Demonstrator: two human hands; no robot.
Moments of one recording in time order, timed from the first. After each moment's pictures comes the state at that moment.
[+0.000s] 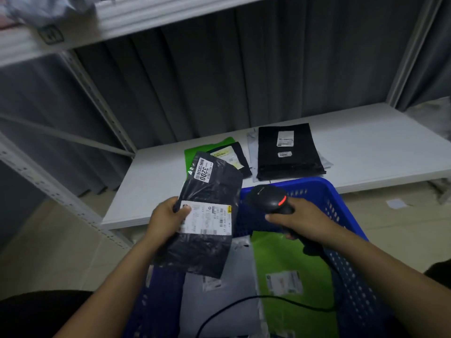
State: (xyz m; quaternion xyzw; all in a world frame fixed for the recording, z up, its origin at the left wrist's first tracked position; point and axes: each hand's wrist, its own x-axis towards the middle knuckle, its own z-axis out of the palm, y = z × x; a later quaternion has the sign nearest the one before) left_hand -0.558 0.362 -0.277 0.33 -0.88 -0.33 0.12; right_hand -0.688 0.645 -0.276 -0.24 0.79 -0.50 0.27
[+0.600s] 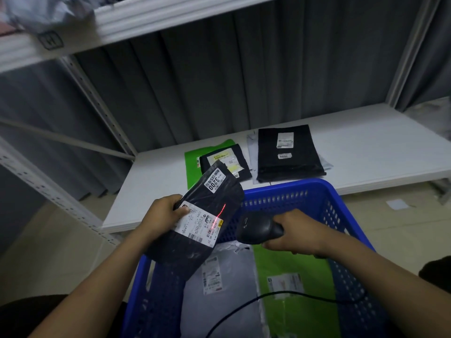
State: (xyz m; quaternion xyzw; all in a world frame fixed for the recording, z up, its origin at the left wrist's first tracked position) left_hand -0.565 0.336 -0.264 0.25 -0.94 -0.22 0.03; right_hand -0.679 0.641 -0.274 -0.36 0.83 -0.31 0.30
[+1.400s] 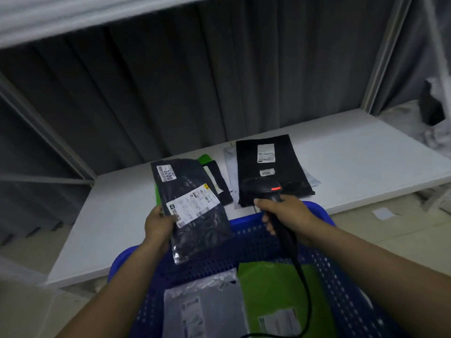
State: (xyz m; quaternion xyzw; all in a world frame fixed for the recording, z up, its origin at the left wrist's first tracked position) left_hand -0.713 0.312 -0.333 0.42 -0.66 -0.59 0.20; right_hand -0.792 0.591 -0.278 -0.04 0.70 -0.65 0.30
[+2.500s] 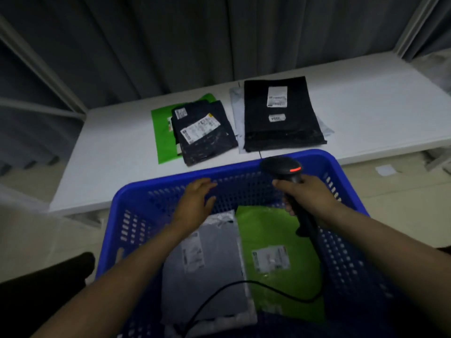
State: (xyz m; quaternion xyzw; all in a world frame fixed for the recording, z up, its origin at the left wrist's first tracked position) left_hand -0.663 0.351 -0.429 0.11 -0.96 -0.25 0.05; right_hand -0.759 0.612 -0.335 0.00 0.76 -0.58 0.29
